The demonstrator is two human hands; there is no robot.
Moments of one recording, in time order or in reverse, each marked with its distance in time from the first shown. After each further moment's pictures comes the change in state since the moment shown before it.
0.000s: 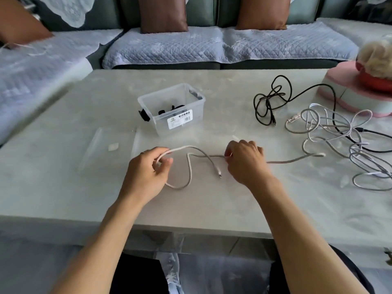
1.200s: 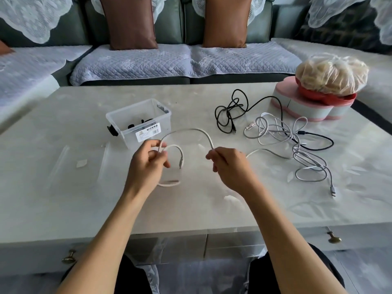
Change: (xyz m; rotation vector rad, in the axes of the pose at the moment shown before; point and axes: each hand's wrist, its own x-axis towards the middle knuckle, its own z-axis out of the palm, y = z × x) left_hand 0.014 0.071 0.034 -0.466 -0.062 -0.157; right_hand -0.042 0.033 -0.040 0.574 0.140 -0.007
